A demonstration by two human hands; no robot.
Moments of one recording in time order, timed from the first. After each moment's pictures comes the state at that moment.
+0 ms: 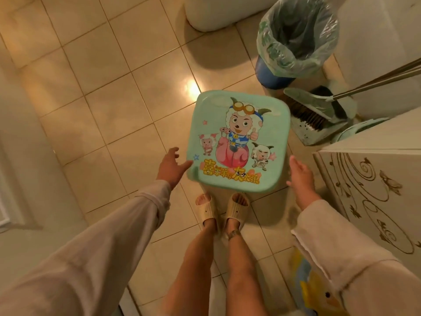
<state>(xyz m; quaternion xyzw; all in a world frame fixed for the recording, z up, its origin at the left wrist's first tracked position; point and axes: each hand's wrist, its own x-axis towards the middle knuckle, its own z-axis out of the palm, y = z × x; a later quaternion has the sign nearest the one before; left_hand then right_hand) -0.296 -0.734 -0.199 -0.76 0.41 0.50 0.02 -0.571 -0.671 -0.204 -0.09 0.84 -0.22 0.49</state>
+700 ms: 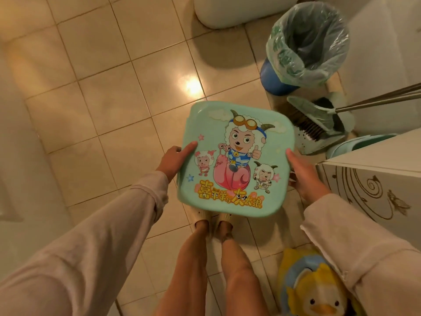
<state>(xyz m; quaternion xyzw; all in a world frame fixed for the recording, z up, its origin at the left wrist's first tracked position) -0.278 -0.759 -0.200 -0.72 0.31 0.62 -0.04 -0.566 -0.714 -0.197 -0.12 0.78 -0.19 0.59</state>
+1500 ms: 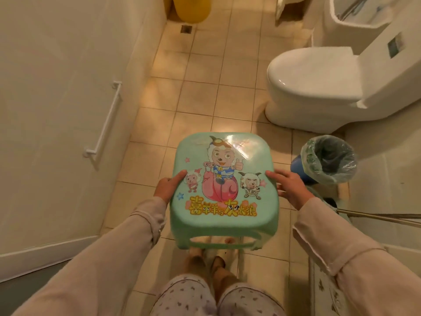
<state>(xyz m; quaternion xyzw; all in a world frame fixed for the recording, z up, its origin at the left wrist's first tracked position) -0.178 -0.607 0.030 -0.79 0.09 0.53 -0.30 -0.450 -0.740 0.046 -0.39 0.62 -0.11 0.67</state>
